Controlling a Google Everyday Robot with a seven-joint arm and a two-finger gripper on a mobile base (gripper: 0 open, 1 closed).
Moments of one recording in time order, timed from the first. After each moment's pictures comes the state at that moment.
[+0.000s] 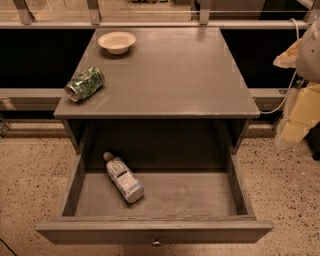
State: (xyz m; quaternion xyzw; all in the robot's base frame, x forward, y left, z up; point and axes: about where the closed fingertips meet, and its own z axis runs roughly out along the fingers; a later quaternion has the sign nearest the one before) arm 0.437 -0.215 0.984 -0.60 0.78 -0.04 0.17
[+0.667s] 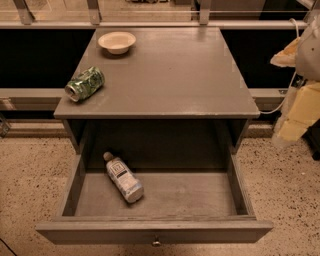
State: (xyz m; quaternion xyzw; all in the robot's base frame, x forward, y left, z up) arm 0.439 -0.210 0.986 -0.61 0.77 -0.03 0.18
